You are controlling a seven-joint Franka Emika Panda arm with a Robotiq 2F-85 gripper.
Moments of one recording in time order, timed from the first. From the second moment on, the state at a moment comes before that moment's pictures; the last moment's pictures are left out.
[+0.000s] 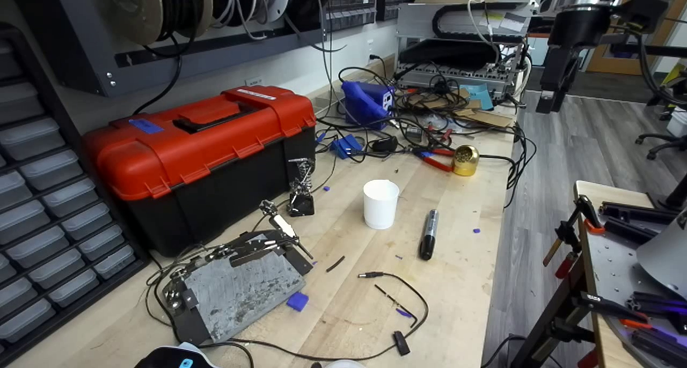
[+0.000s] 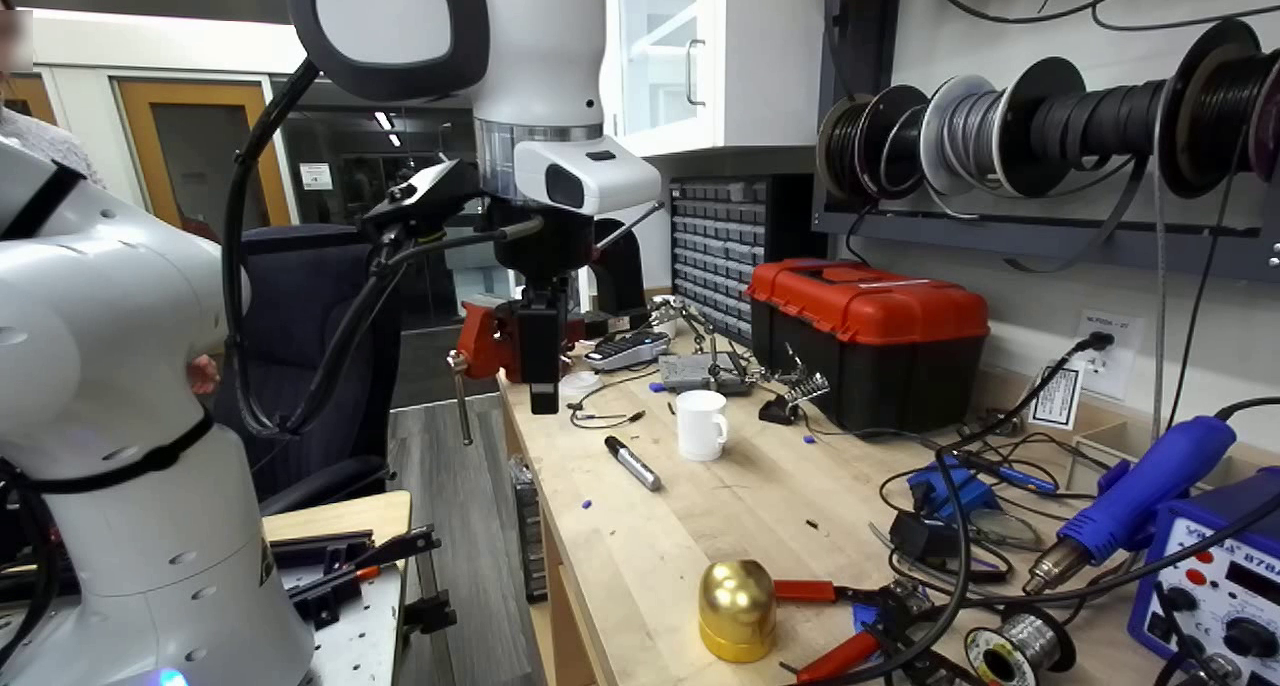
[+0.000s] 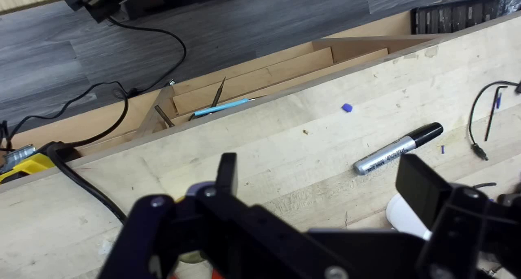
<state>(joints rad) -0.10 -0.76 -0.20 -2.80 0.10 2.01 -0.02</state>
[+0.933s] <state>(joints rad) -0.10 -0.75 -0.20 -2.79 0.10 2.01 -0.04</state>
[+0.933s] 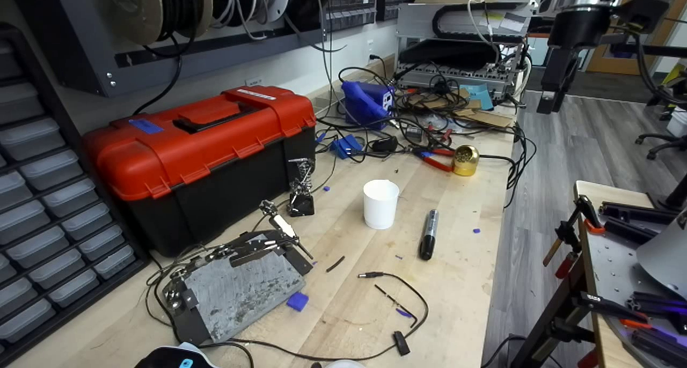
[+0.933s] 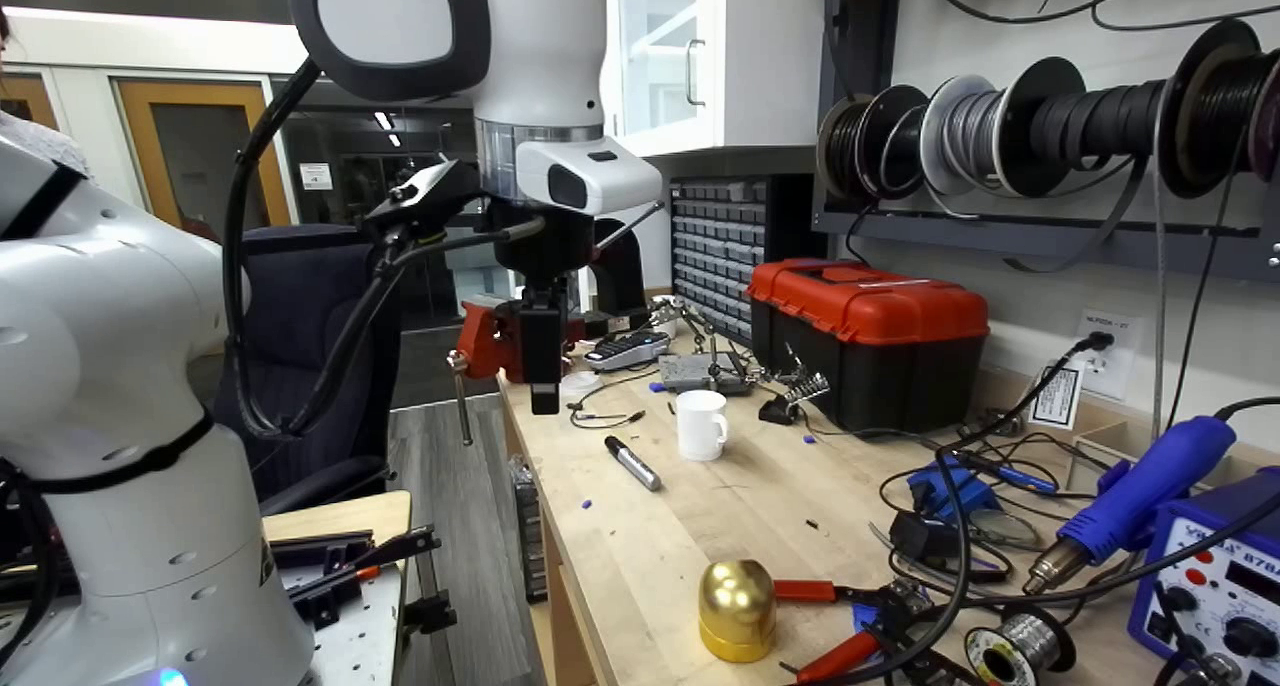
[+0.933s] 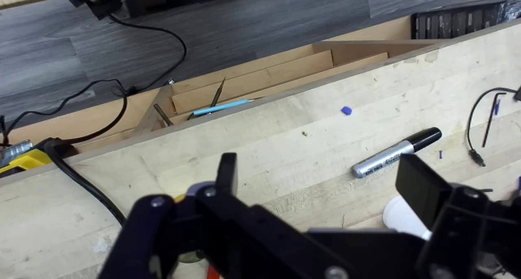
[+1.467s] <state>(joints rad) -0.08 -0.67 -0.25 -2.77 0.10 1.99 -0.34</state>
